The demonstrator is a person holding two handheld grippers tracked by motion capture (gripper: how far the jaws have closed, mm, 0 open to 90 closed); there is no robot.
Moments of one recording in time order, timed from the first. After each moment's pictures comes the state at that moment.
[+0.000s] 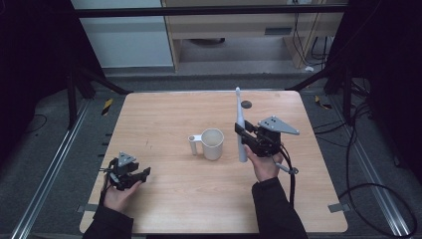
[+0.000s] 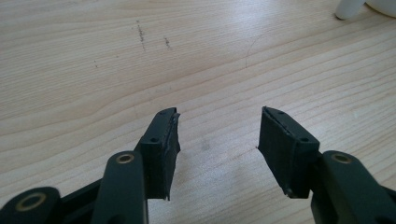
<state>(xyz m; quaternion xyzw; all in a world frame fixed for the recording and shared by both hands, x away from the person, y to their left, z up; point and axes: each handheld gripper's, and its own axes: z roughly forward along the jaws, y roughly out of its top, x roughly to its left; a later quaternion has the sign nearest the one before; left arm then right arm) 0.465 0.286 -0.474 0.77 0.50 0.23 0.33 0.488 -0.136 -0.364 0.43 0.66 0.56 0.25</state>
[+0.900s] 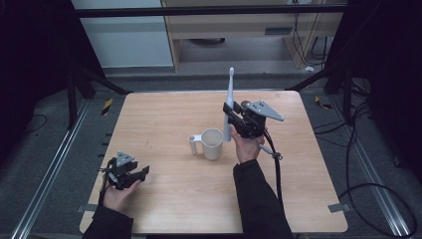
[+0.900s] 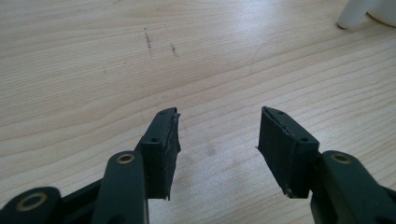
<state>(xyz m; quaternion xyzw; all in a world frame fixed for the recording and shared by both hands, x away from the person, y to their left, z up) 0.465 0.288 -0.472 0.76 0.51 0.23 0.33 0.534 -0.102 -0.357 0.45 0.59 0.62 0.27</state>
